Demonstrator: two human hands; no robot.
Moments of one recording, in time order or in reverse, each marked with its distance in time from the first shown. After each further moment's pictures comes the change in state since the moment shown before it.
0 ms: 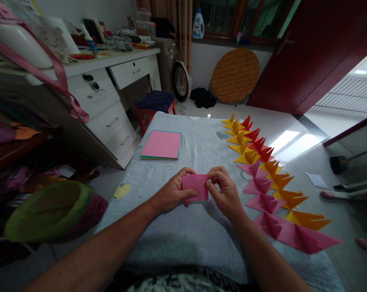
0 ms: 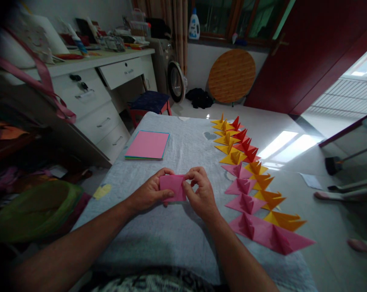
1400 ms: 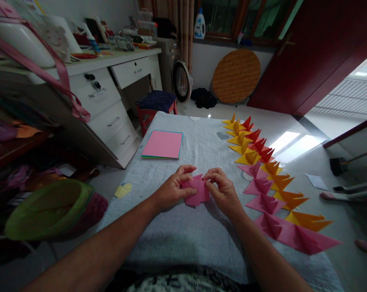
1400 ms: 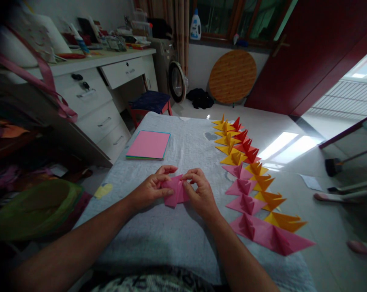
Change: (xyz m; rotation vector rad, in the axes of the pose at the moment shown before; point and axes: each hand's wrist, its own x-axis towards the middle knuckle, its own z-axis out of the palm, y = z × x) left_hand 0.003 0.001 -0.013 0.335 0.054 0.202; right_hand 0.001 0.005 0.001 0.020 -0.044 0.030
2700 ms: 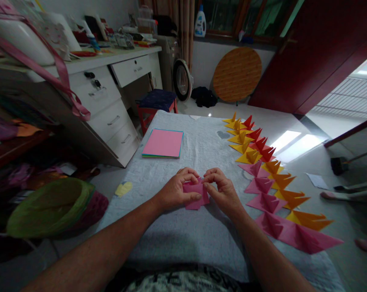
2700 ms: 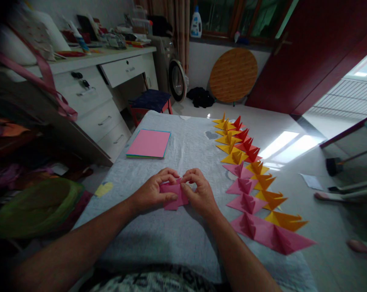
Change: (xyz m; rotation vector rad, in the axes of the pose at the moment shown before) left_hand -0.001 0.012 0.005 0.228 -0.003 0.015; right_hand 0.000 -0.001 0.002 0.007 -0.053 0.040
